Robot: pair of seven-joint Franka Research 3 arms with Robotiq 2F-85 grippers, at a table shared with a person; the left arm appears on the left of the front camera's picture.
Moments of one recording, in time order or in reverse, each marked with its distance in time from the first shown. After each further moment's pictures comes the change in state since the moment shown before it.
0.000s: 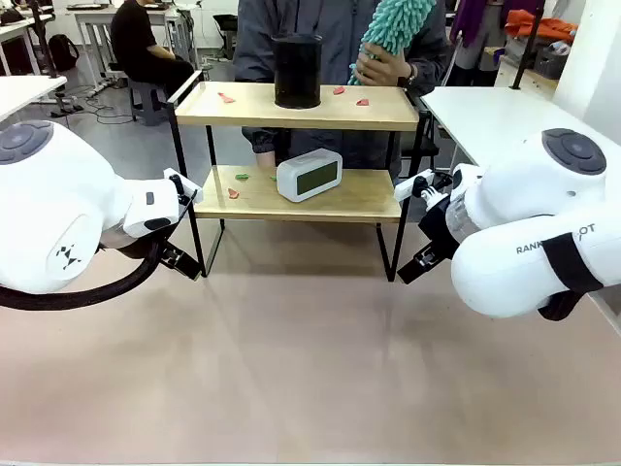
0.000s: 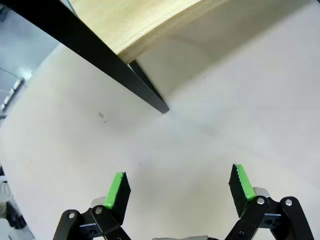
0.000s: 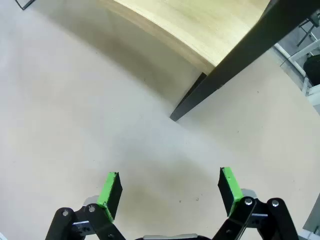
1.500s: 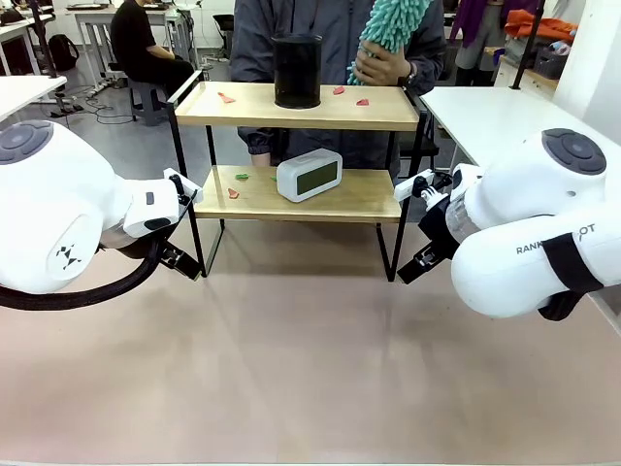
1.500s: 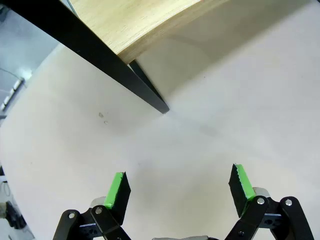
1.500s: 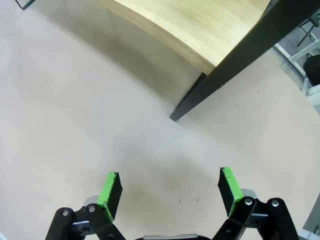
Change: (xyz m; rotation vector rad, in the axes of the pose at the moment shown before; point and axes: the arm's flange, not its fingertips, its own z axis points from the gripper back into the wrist) left arm 0.000 0.000 0.000 0.000 0.000 0.000; right arm 0.000 0.000 0.000 0.000 0.000 0.001
